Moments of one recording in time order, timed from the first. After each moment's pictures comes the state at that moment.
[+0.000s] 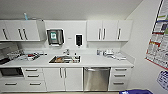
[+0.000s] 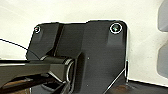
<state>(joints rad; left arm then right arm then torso) 1.49 2.73 -2.41 -0.02 -0.05 0.00 -1.50 2.69 -2.32 0.08 0.00 -0.16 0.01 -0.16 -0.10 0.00</state>
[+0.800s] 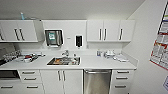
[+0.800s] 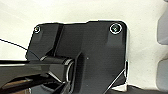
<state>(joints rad) 1.49 2.73 -2.41 -0.02 -0.05 0.00 -1.50 2.70 -2.33 0.08 0.00 -0.16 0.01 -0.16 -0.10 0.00</state>
